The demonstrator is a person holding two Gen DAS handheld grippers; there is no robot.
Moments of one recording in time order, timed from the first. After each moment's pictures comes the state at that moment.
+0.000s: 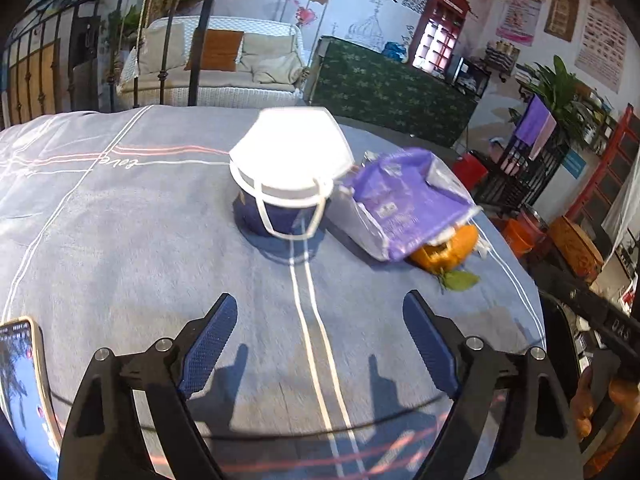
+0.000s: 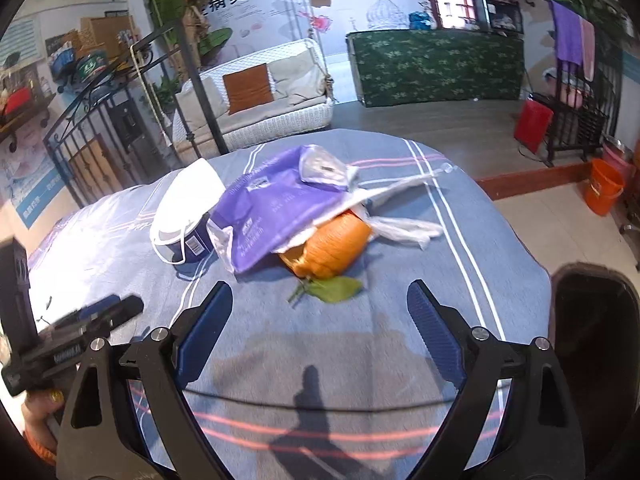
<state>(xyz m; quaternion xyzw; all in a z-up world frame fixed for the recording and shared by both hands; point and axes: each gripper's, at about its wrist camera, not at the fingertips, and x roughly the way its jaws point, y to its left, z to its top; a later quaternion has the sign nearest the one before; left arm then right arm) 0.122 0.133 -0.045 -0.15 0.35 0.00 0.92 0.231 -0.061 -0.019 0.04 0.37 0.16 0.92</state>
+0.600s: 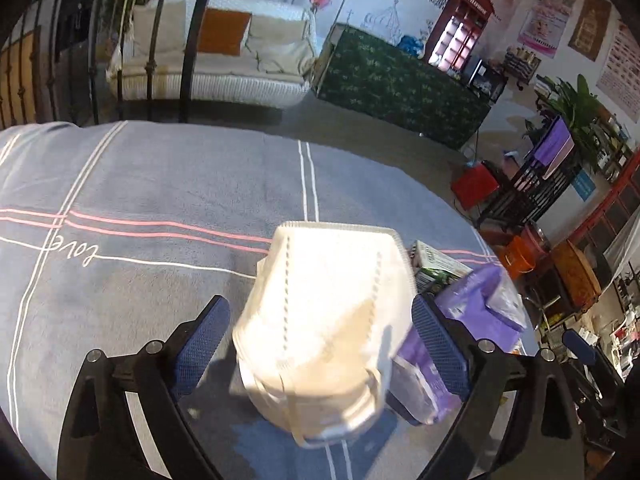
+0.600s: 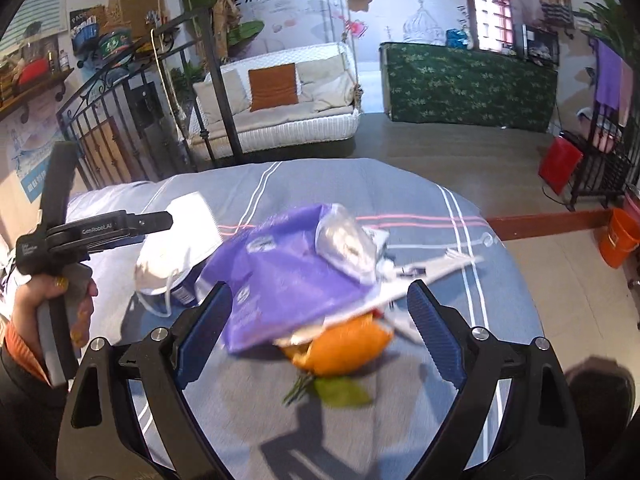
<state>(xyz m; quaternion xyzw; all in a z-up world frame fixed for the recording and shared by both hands) 0.272 0.189 -0.027 -0.18 0.40 -0.01 0.90 0.323 -0.032 -0.005 -0.01 0.36 0.21 0.91</state>
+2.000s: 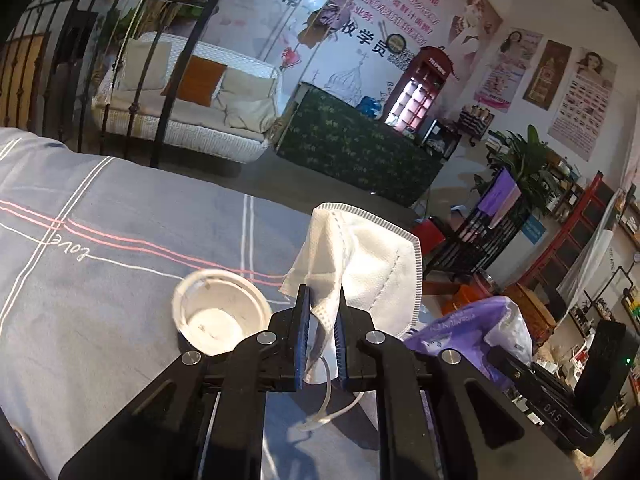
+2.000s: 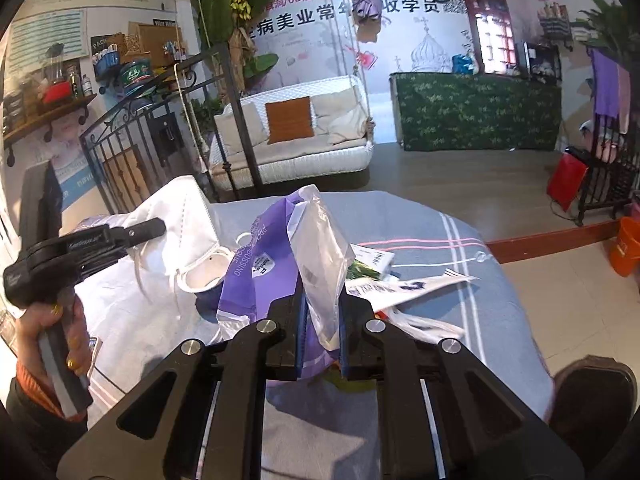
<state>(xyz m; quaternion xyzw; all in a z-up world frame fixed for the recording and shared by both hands) 0.178 0.145 0.029 -0.22 0.26 -0.06 0.94 0.255 -0.060 0.029 0.03 0.29 0.23 0.93</state>
